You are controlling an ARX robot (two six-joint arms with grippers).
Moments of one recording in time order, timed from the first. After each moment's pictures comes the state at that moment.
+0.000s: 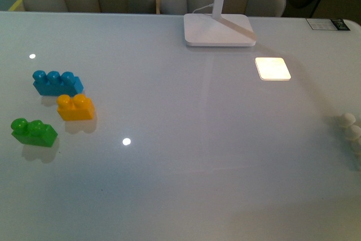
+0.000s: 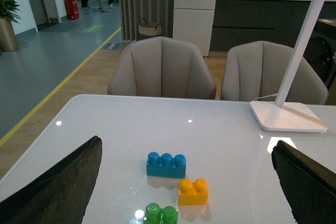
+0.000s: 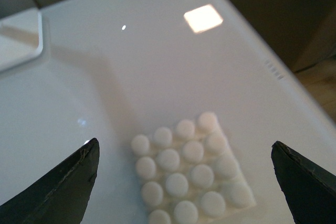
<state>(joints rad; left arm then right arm) 0.00 0.00 0.01 0.00 0.00 0.00 -0.47 1.91 0.50 0.92 -0.24 0.02</state>
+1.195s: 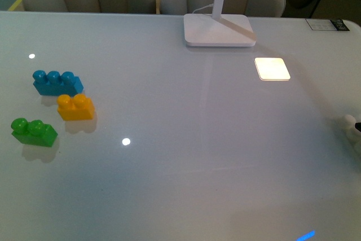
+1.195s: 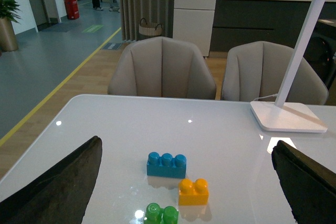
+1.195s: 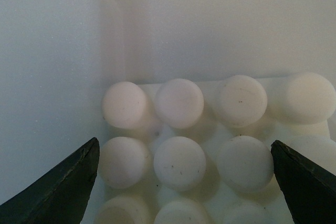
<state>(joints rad) 0.00 0.00 0.01 0.00 0.00 0.00 -0.48 2.43 1.05 0.47 -0.48 -0.38</state>
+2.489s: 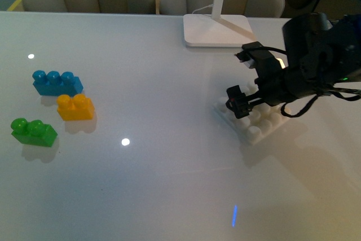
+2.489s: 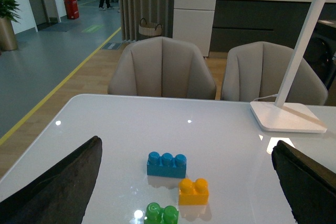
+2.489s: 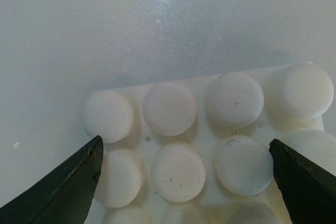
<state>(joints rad) 0.00 0.00 0.01 0.00 0.00 0.00 0.19 2.54 1.38 0.13 -0.22 -0.29</state>
